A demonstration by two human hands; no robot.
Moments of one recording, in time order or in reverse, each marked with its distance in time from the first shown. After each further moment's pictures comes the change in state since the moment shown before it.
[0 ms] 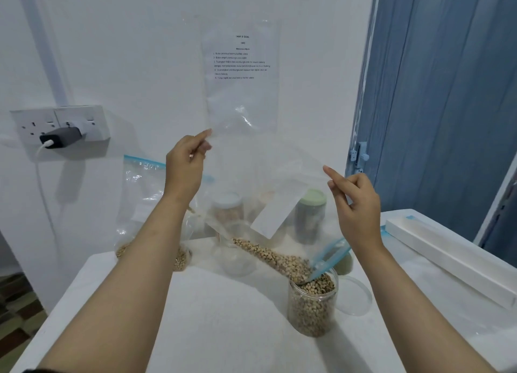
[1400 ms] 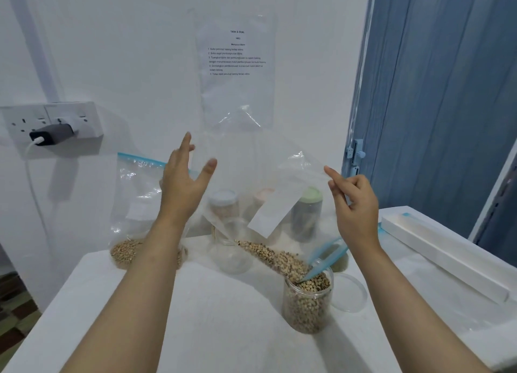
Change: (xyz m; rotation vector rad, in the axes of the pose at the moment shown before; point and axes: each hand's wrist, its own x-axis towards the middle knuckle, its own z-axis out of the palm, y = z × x) left_hand -0.035 -0.013 -0.001 0.167 -0.079 -0.110; right_hand -0.006 0.005 -0.003 0.033 0.027 0.045
